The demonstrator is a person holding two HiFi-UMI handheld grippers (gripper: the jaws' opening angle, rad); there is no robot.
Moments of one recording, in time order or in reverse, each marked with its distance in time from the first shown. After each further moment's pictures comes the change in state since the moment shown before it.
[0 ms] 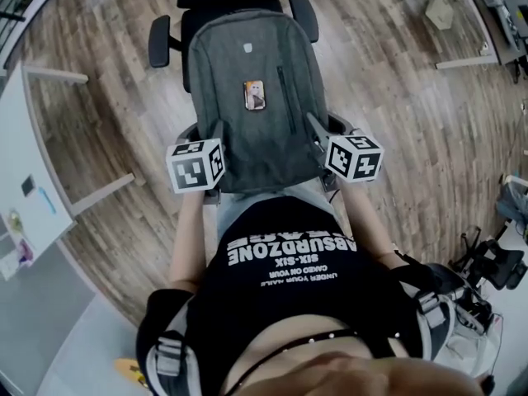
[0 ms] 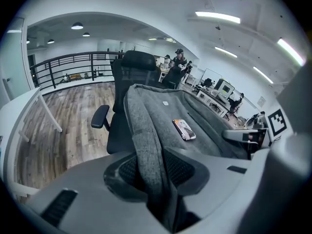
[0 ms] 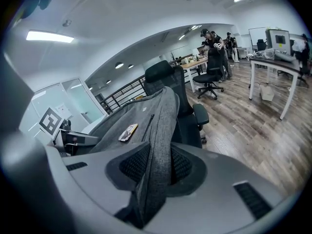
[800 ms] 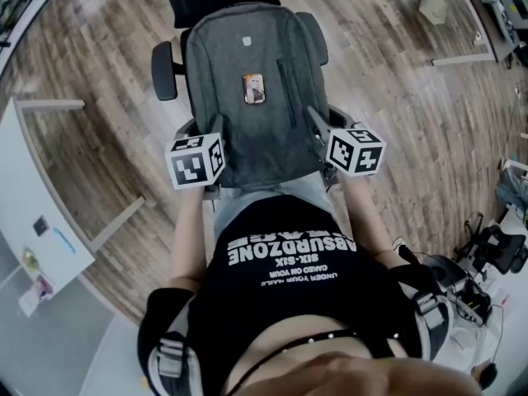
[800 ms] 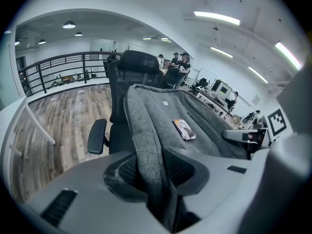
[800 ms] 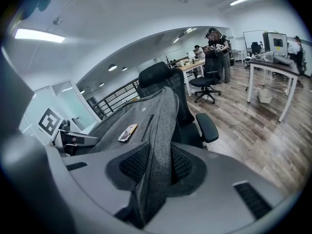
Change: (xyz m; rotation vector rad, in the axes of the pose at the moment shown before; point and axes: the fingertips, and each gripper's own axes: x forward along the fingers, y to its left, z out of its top) left arm 0.061 0.079 0.129 0.050 0.009 -0.061; right arm 0.104 0.012 0.104 0.039 -0.030 -0.071
